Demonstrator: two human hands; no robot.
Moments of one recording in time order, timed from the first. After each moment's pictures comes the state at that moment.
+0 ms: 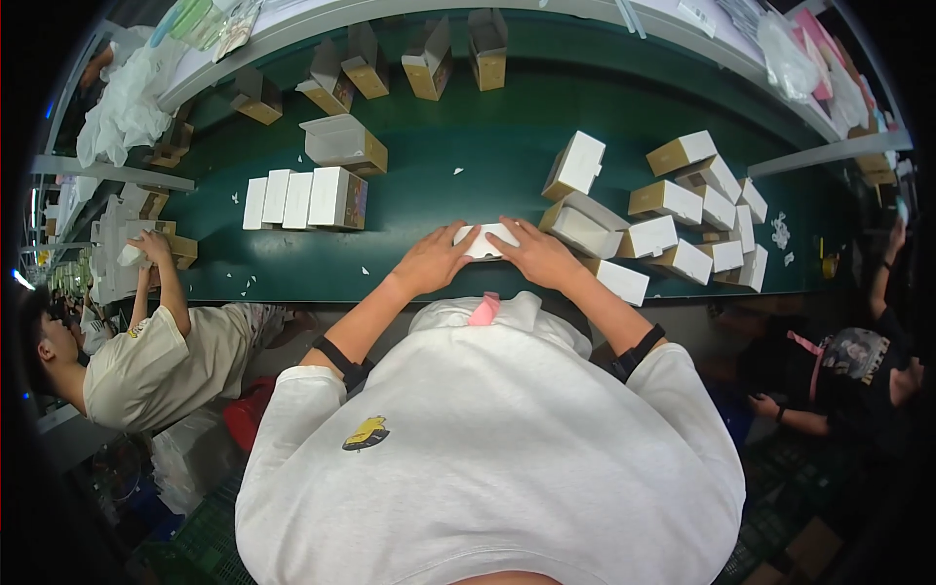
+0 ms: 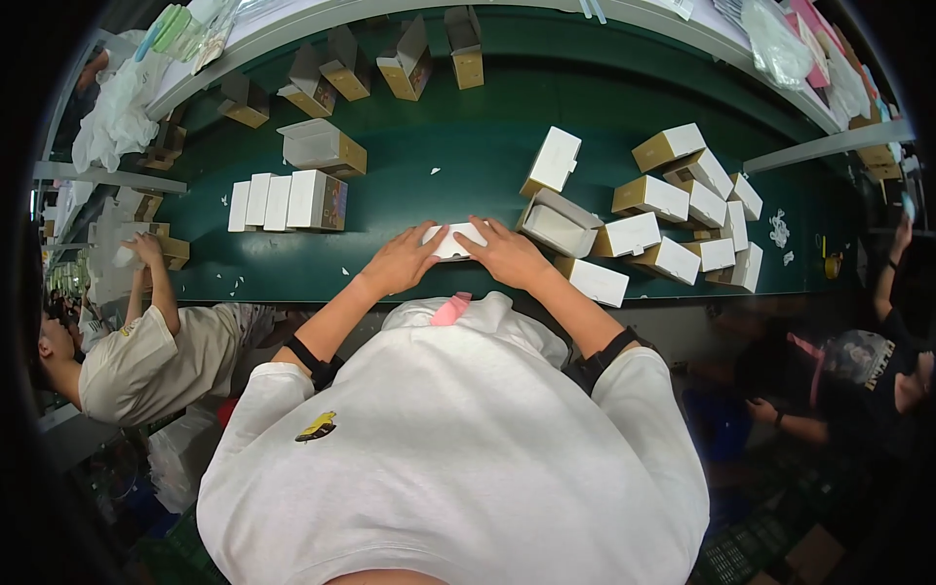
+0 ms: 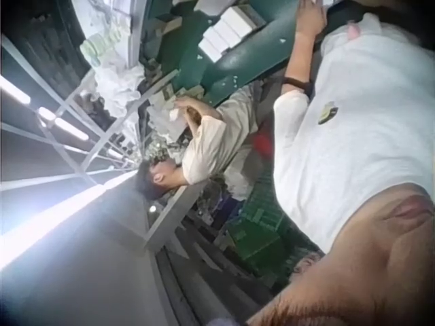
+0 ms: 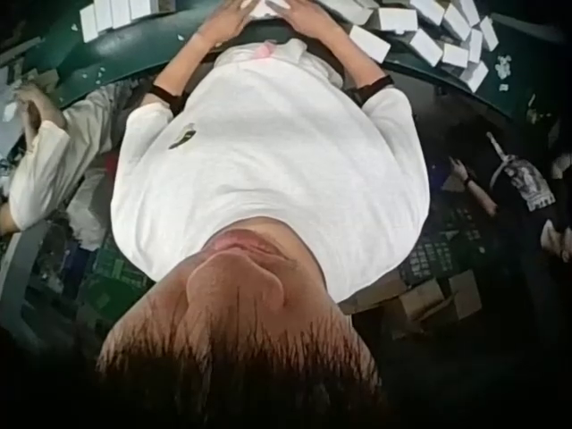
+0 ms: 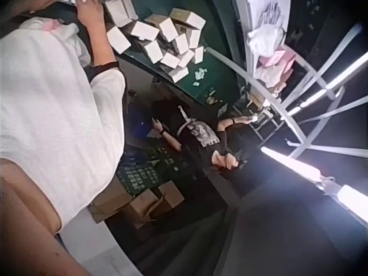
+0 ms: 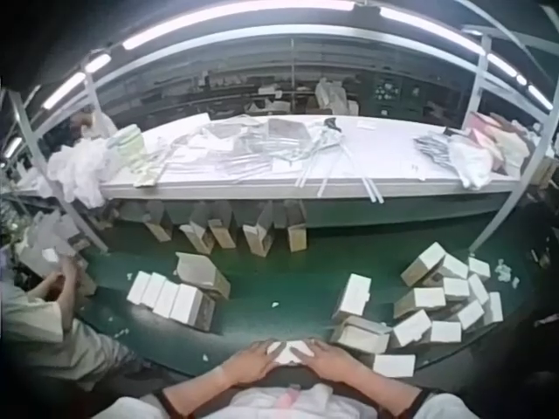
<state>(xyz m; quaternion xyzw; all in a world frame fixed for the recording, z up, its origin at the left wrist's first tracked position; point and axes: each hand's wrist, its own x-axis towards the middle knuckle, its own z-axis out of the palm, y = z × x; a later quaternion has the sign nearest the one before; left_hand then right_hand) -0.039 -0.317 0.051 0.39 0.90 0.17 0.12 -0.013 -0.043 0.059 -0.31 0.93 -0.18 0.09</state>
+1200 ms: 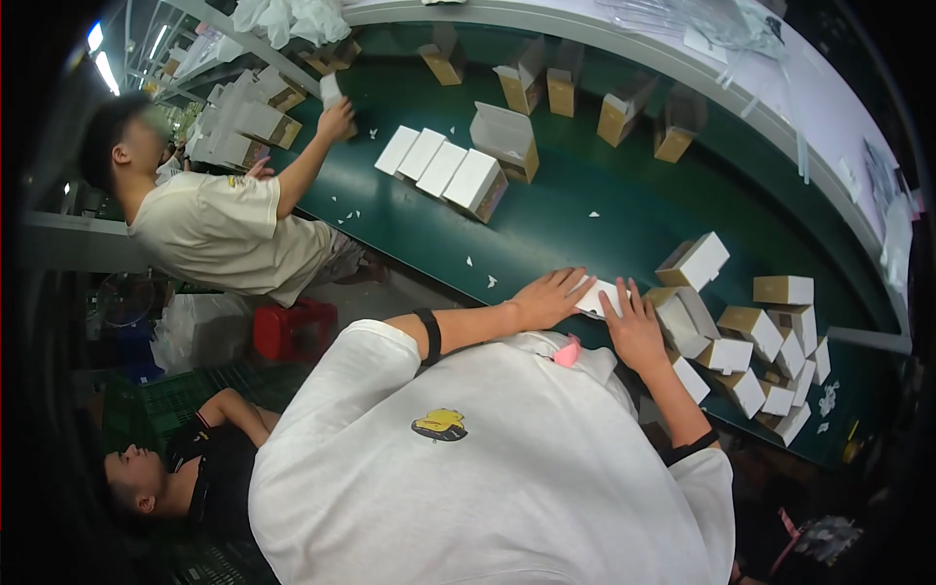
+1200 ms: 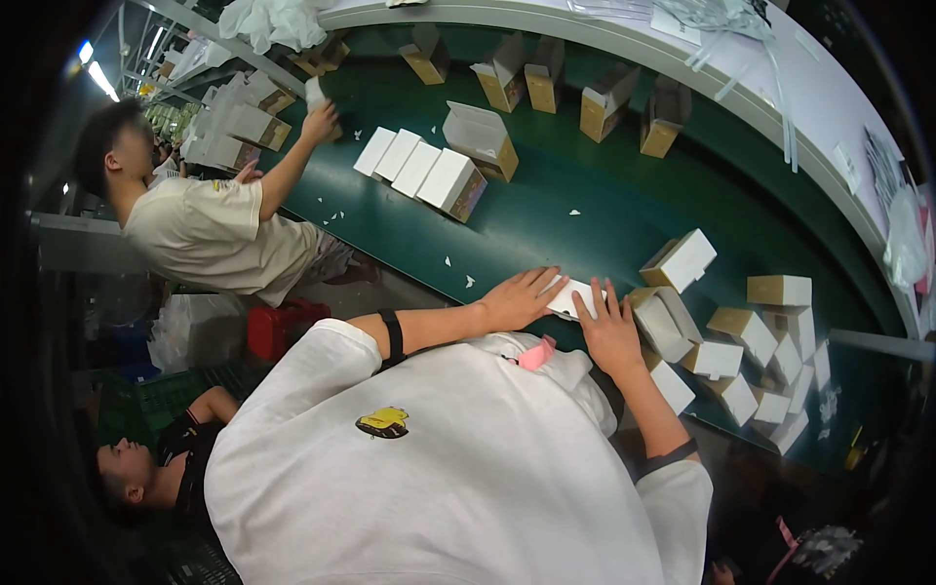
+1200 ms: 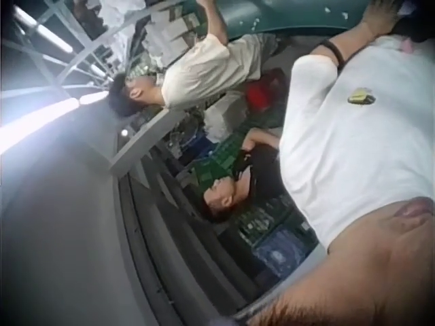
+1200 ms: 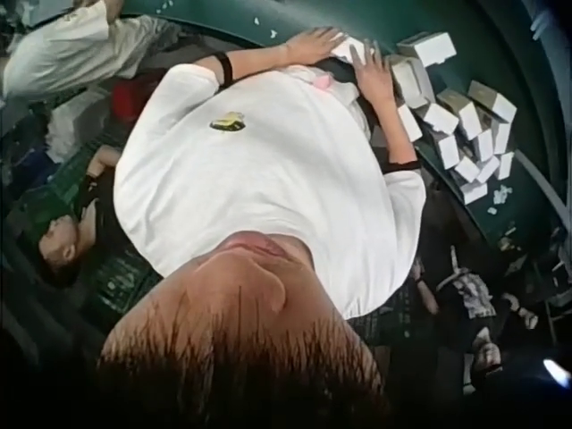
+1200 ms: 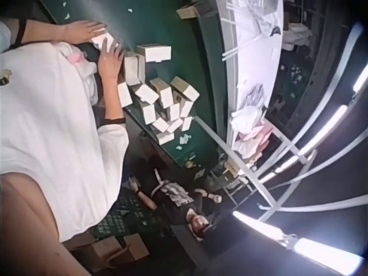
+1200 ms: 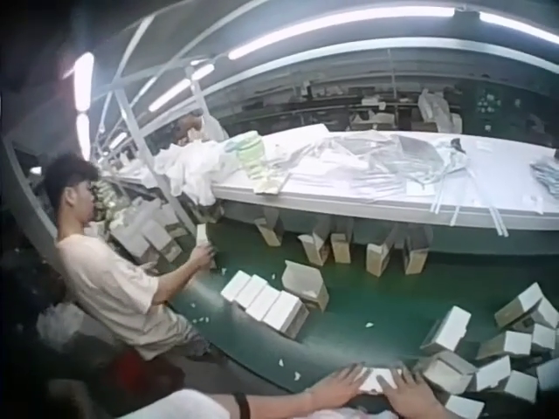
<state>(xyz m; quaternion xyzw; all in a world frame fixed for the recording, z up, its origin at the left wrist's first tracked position) -0.005 -0.300 0.023 0.35 0.93 0.14 0.02 -0.002 -0.034 0.057 -0.36 0.93 -0.08 0.07</state>
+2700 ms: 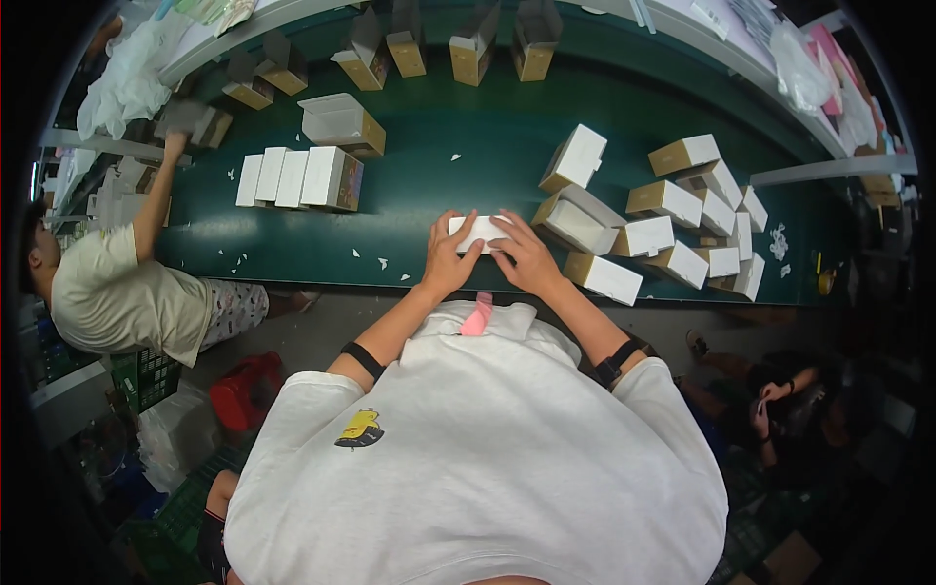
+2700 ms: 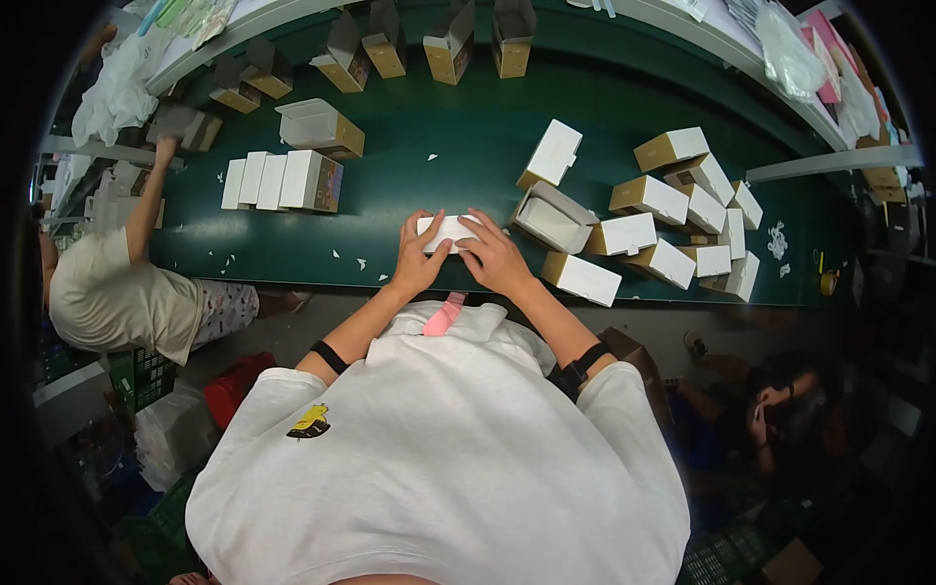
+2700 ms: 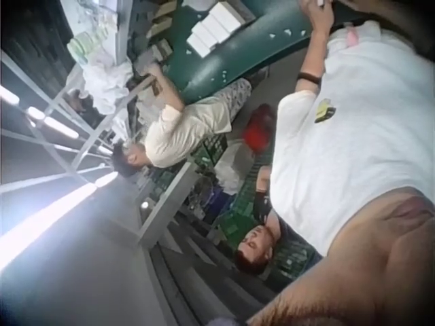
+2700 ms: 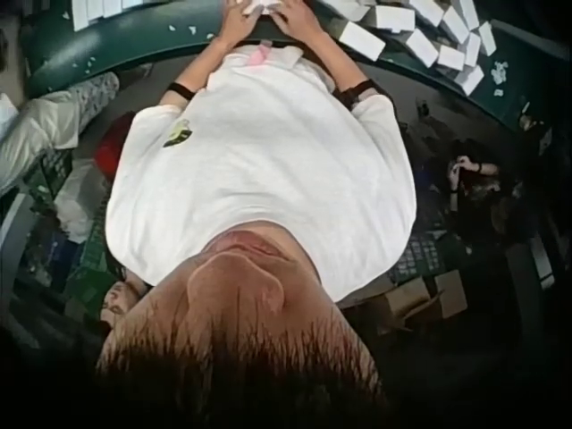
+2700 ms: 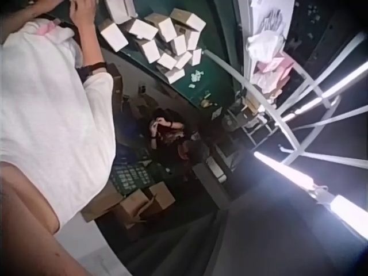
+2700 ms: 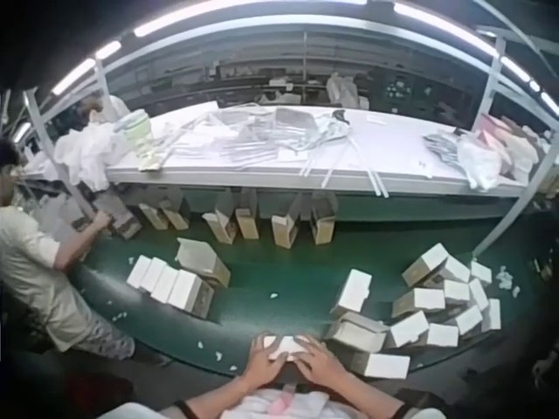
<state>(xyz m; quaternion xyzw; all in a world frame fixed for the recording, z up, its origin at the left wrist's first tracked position) 0.003 -0.267 -0.002 0.16 0.89 0.42 -0.01 0.011 -0.055 0.019 -0.23 0.87 -0.43 -0.09</state>
